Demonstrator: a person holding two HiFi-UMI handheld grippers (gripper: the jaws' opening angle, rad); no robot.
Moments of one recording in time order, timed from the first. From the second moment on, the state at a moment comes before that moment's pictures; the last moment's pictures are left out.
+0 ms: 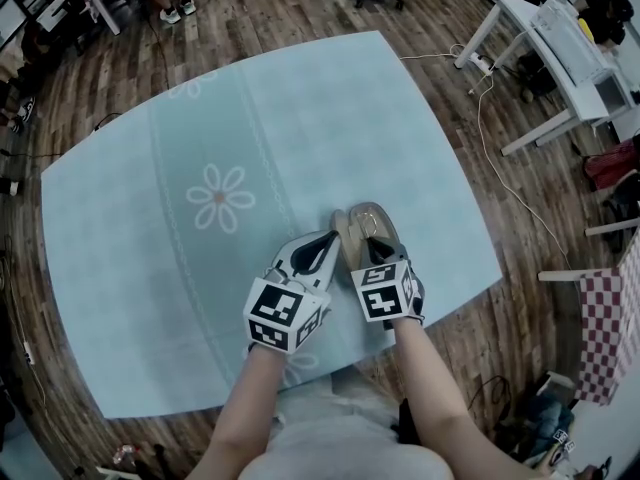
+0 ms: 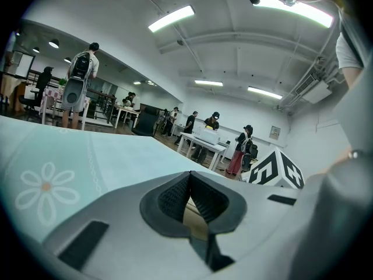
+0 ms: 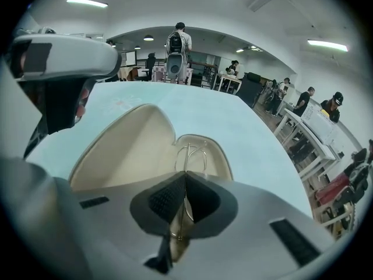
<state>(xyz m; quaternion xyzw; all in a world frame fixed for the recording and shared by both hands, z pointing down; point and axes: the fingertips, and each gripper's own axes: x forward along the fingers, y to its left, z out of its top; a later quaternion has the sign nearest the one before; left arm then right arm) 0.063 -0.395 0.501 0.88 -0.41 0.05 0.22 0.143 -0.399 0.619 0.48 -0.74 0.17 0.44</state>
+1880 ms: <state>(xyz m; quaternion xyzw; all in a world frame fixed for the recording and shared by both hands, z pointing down) 0.071 -0.344 0.393 0.89 -0.44 0.04 0.10 0.127 -0.361 0.448 0.48 -0.83 0.12 0.24</state>
